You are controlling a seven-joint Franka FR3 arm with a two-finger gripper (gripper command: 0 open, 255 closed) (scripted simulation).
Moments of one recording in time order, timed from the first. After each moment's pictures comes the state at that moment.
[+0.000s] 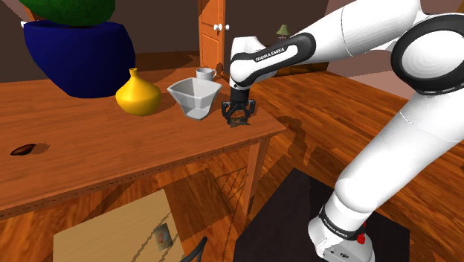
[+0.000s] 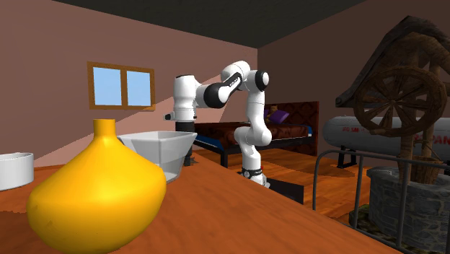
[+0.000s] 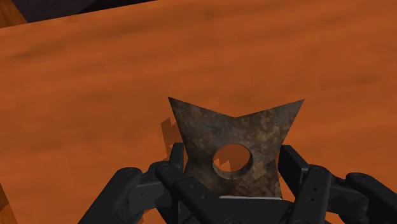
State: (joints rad) arm -0.19 -0.15 0.12 -2.23 0.02 2.09 0.49
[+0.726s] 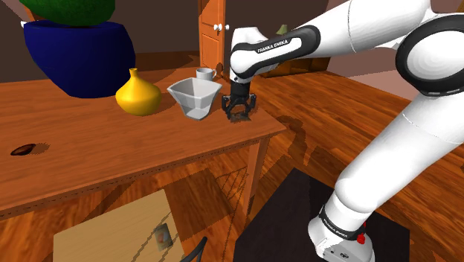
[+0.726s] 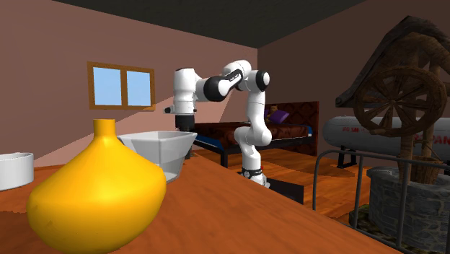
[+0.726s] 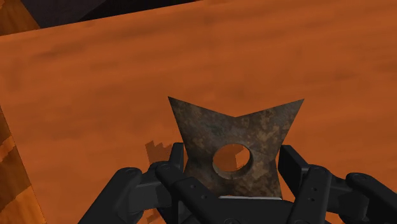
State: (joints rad) arm -0.19 -0.17 0.12 -2.19 0.02 2.02 0.48
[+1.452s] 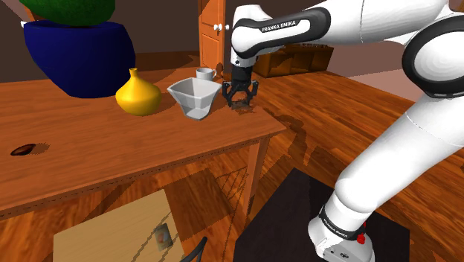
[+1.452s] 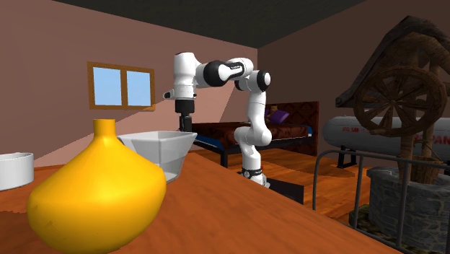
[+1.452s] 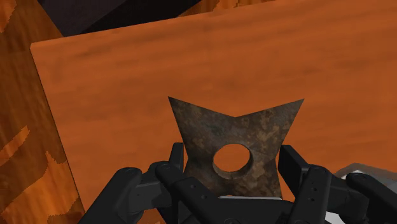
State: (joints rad) arm -0.20 -0.20 0.12 -2.07 0.02 1.87 0.48
